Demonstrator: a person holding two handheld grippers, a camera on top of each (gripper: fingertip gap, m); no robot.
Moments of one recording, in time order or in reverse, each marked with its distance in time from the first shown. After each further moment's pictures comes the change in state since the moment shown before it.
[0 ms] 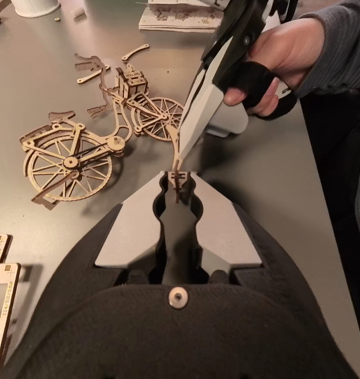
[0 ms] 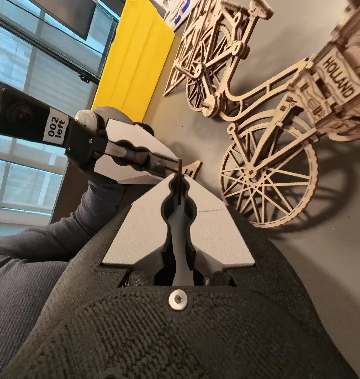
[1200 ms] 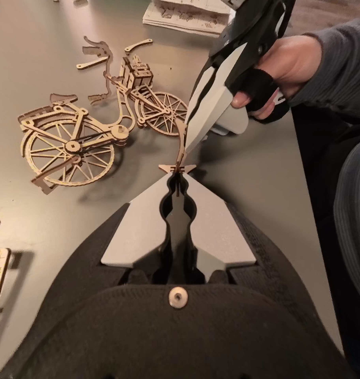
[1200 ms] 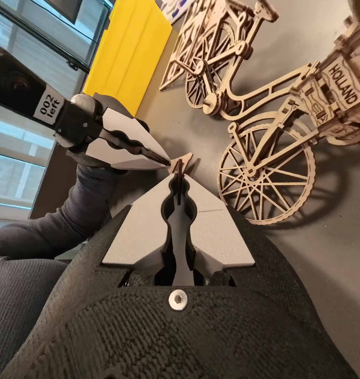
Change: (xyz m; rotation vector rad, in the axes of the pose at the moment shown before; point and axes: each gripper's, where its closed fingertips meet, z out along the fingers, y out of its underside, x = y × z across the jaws) left arm -0.002 0.002 -0.006 0.008 0.042 -0.100; right arm 0.002 0.003 -0.002 -0.018 0.043 -0.068
